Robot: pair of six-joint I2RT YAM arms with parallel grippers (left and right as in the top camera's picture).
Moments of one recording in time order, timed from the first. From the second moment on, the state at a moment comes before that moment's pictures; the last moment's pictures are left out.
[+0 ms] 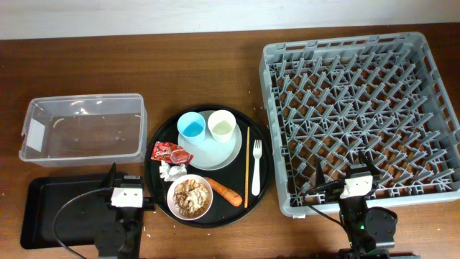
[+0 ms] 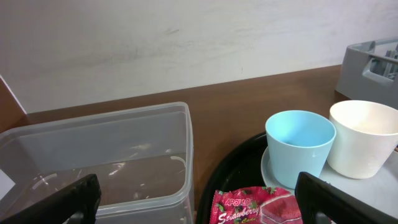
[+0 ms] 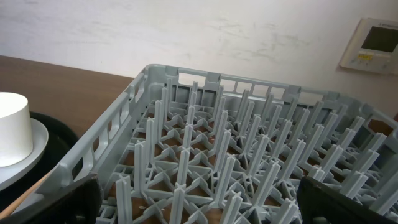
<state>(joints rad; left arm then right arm) -0.02 0.01 0.02 -0.08 0.00 0.14 0.01 0.02 0.01 -0.07 -0.07 -0.14</state>
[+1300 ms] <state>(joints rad) -0.02 0.01 0.02 -0.07 0.00 0.14 0.01 0.29 0.60 -0.48 -0.14 -0.07</state>
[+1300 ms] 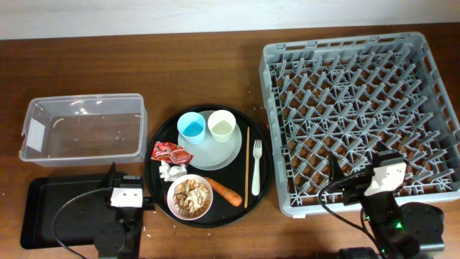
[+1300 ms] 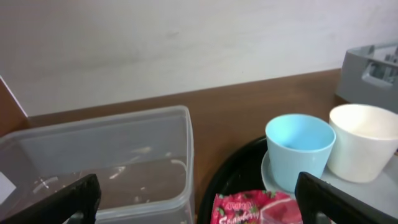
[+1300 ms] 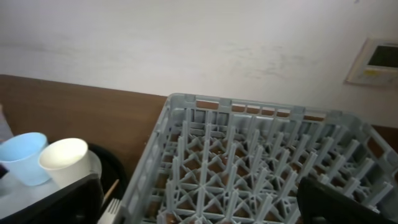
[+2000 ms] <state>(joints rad) -0.02 0.80 1.55 -1.31 0.40 -0.01 0.01 0.29 0.61 -0.60 -0.20 -0.07</state>
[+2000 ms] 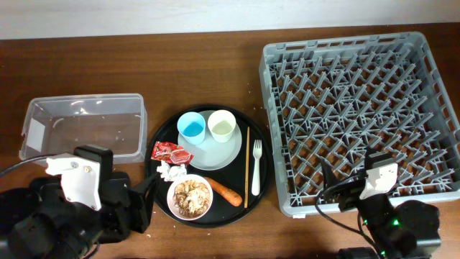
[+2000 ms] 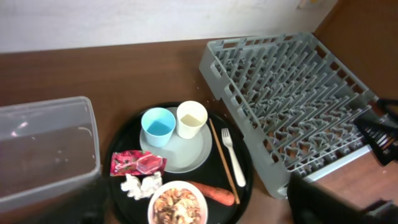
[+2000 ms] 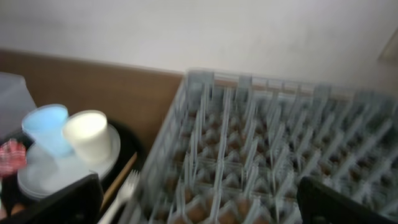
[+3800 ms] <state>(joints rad) -0.29 1.68 1.07 -0.89 0.02 -0.17 0.01 0.29 0.61 -0.86 -0.20 -0.07</state>
